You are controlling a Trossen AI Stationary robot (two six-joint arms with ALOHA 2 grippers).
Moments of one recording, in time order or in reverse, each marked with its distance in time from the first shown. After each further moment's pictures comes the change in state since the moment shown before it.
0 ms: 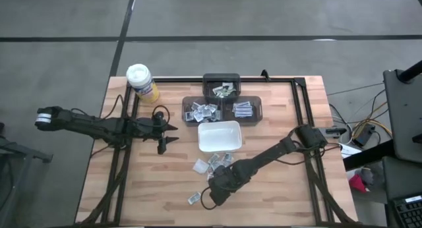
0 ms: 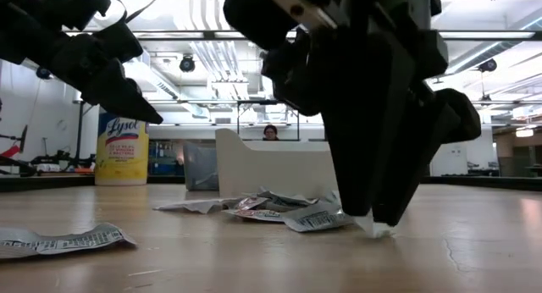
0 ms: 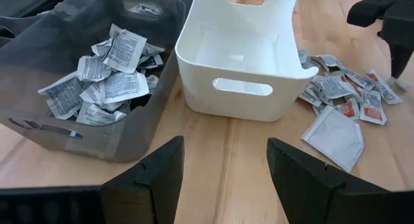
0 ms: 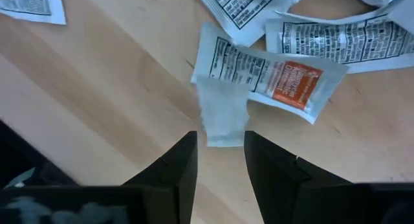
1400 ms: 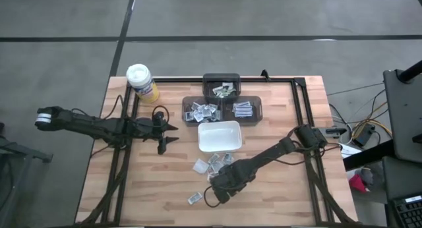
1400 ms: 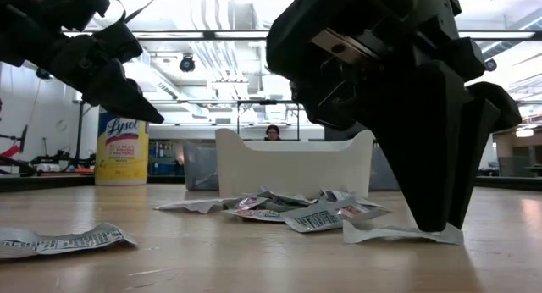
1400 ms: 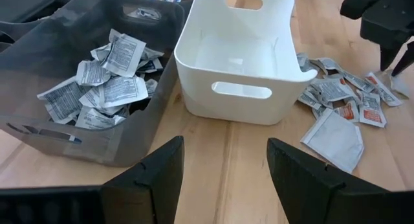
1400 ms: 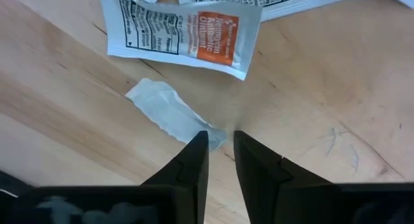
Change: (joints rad) left arm -0.001 0.000 -0.014 0.035 0.000 0.009; right arm 0.000 0.007 0.000 -0.141 -0.077 0.063
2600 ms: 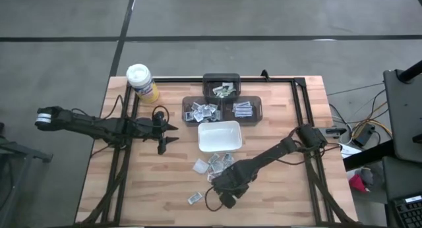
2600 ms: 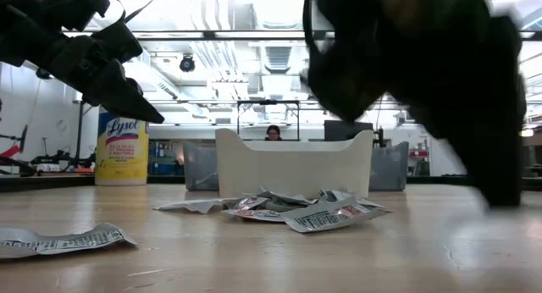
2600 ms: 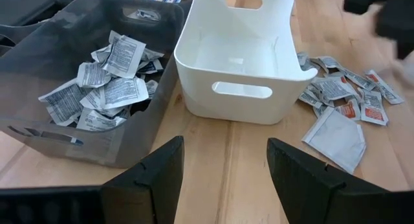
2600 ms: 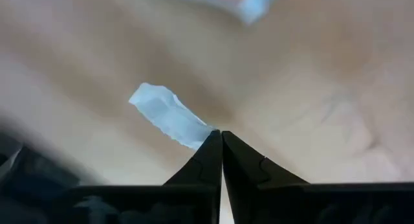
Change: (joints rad) left arm 0.000 0.000 0.000 0.000 0.000 0.014; right arm 0.003 -0.013 0.004 -0.052 -0.104 -0.158
